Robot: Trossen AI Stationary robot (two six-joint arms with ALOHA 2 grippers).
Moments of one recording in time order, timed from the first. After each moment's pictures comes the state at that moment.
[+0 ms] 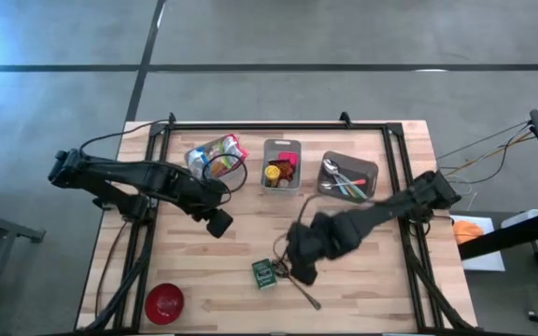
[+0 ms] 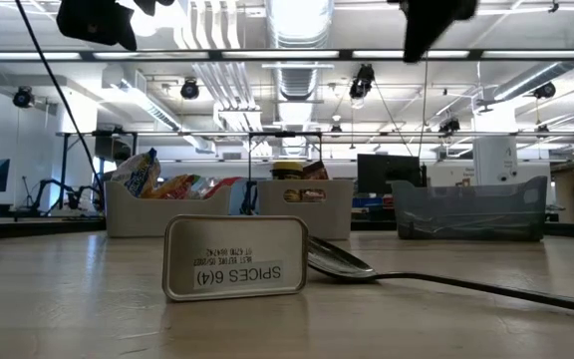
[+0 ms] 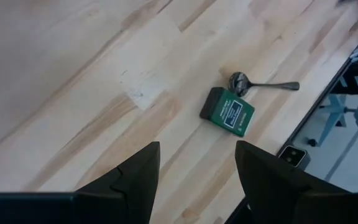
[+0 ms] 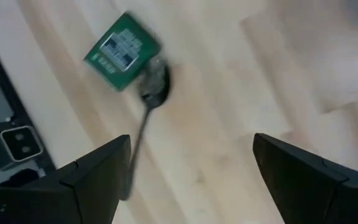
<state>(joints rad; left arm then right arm) -0.18 1.32 1.29 -1.07 0.05 -1.06 0.42 1.87 1.76 -1.17 0.14 0.93</state>
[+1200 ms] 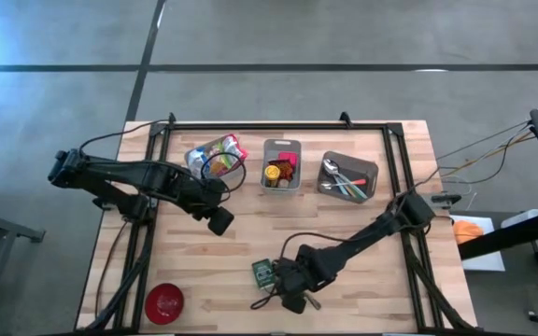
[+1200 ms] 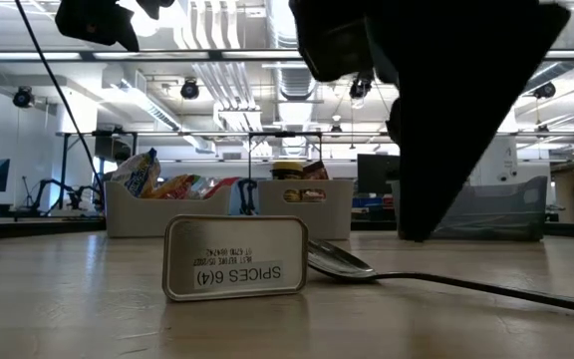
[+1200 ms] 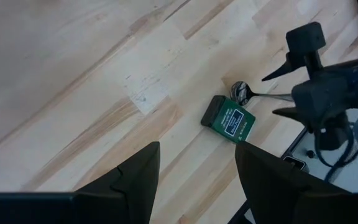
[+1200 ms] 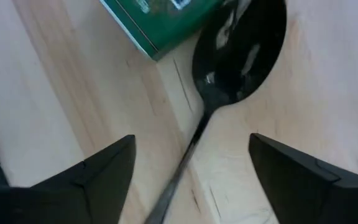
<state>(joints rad) -0.18 1.32 1.29 -1.07 0.02 -1.10 0.51 2.12 1.60 -0.77 0.07 0.91</state>
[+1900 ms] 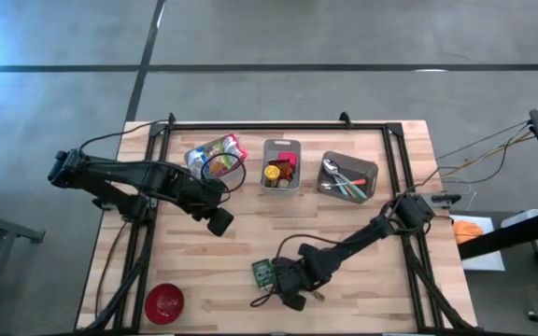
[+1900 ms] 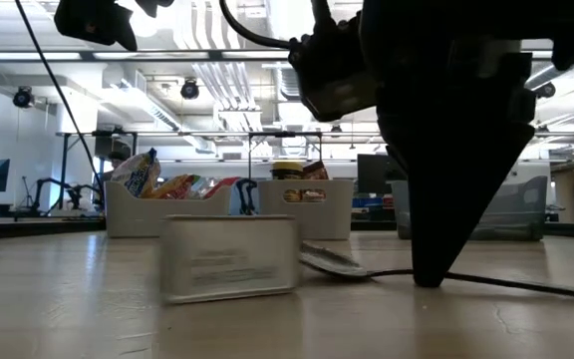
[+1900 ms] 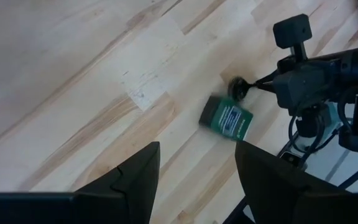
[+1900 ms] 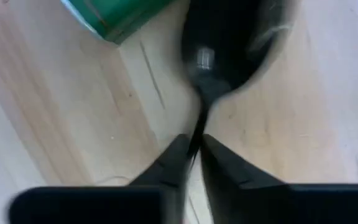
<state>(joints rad) -0.18 1.32 1.29 -1.07 0.04 -1.10 0.51 2.20 1.60 -0.80 0.05 0.90</state>
